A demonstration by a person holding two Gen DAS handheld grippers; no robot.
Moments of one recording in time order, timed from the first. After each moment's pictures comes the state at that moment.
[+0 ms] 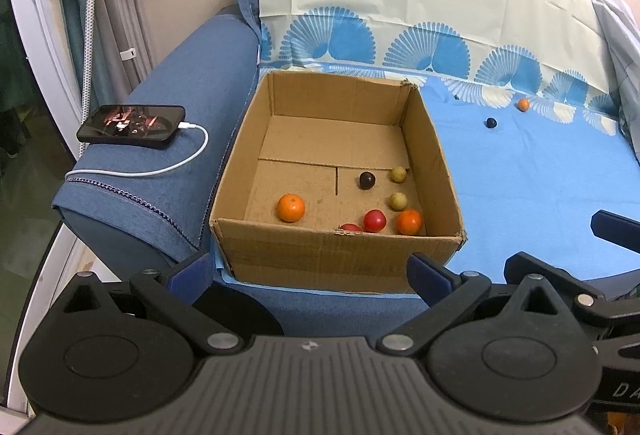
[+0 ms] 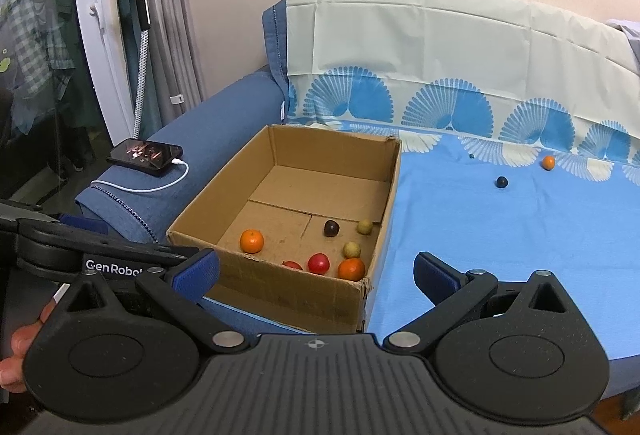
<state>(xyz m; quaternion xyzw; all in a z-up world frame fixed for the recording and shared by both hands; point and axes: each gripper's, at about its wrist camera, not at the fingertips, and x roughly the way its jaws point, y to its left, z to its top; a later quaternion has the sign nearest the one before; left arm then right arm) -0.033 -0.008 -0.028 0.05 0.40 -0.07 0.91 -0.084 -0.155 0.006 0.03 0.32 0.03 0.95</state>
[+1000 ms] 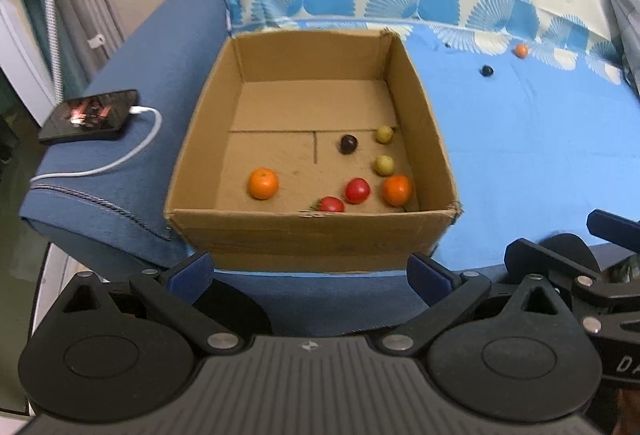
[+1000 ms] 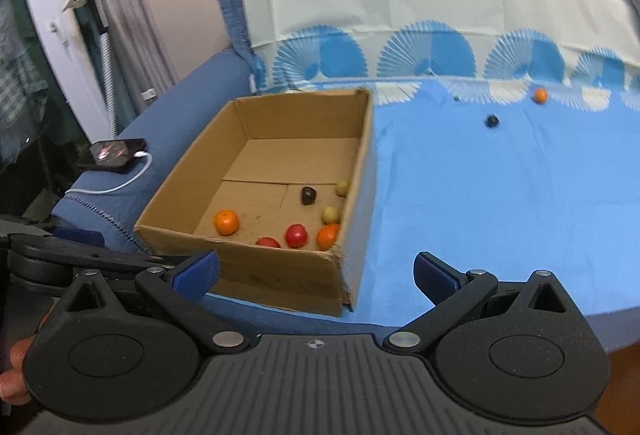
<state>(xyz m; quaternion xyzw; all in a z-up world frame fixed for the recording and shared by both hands) 0.004 -0.056 -0.060 0.10 0.46 -0.08 0.88 -0.061 -0.207 -0.036 0.11 0.36 0.01 0.93</state>
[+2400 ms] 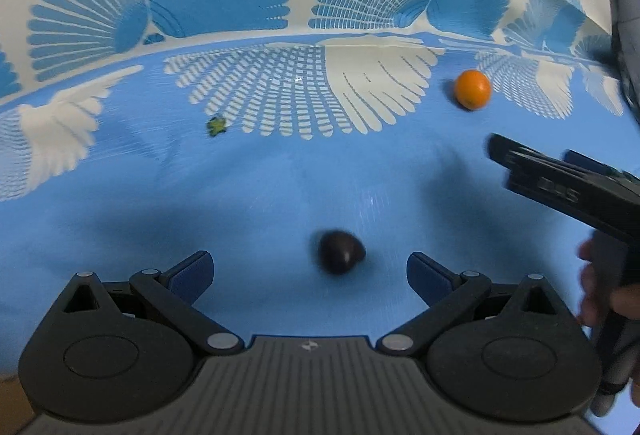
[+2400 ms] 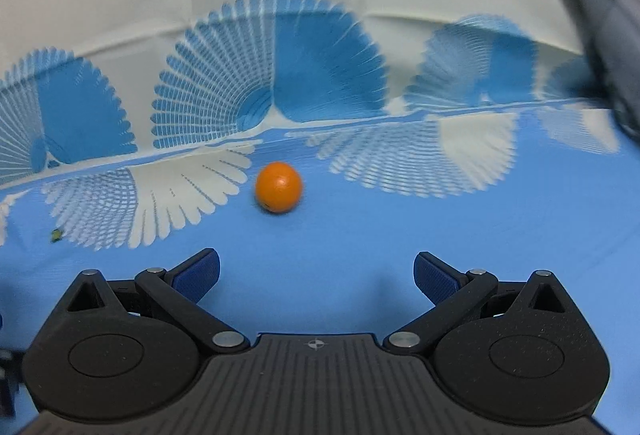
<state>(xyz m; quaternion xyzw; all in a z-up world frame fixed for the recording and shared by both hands) 0.411 -0.500 -0.245 0.10 0.50 -0.23 0.83 0.315 -0.679 -0.231 0.09 0.33 -0.22 0.91</state>
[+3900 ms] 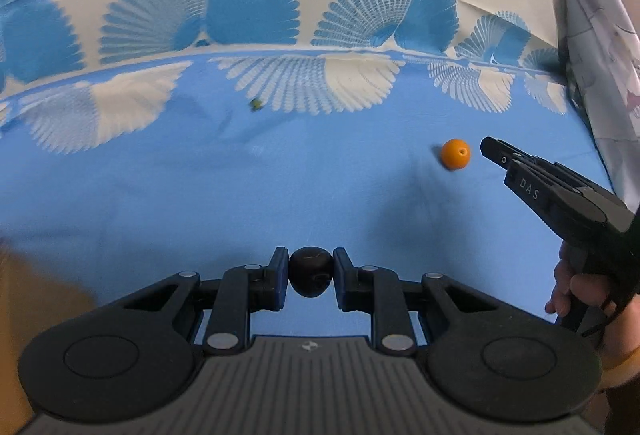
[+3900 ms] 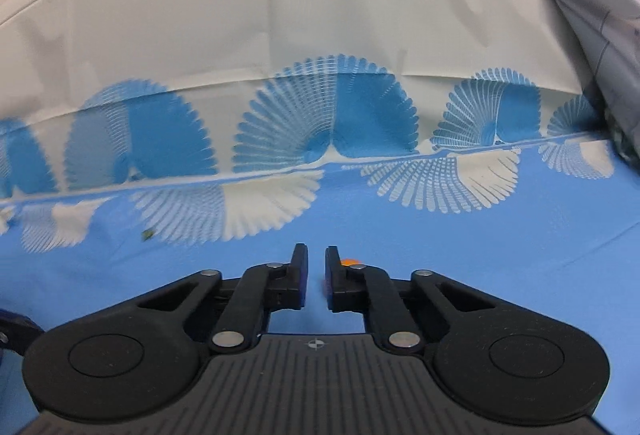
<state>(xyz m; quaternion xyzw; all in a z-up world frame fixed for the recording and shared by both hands) 0.316 -0.395 -0.169 0.07 0.48 -0.26 0.83 0.233 -0.605 -0.181 0.08 0.27 -0.18 0.94</state>
